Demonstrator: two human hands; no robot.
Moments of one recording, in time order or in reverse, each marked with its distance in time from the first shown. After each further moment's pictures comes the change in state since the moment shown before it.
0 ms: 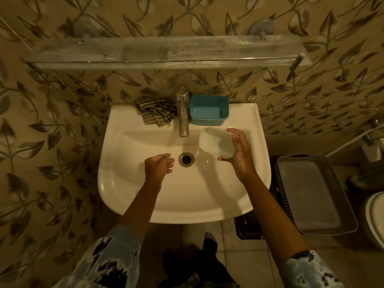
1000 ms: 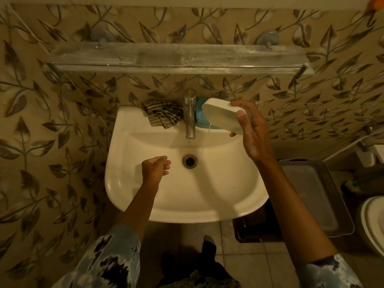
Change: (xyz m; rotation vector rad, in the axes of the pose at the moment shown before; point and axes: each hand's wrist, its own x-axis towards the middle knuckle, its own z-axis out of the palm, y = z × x) left_hand 0.012 -0.004 -0.027 -0.017 0.039 0.003; right_hand -0.011 -0.100 0.012 -0.283 -0.098 -0.552
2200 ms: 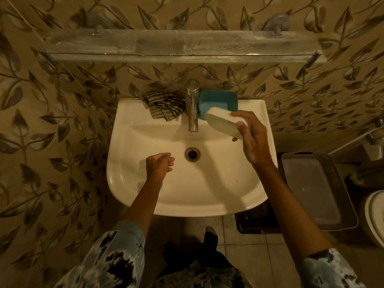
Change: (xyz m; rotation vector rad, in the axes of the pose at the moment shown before) left_hand 0.003 -0.014 0.003 0.048 0.000 -0.018; right_hand -0.021 0.039 0.007 0.011 -0.020 0.044
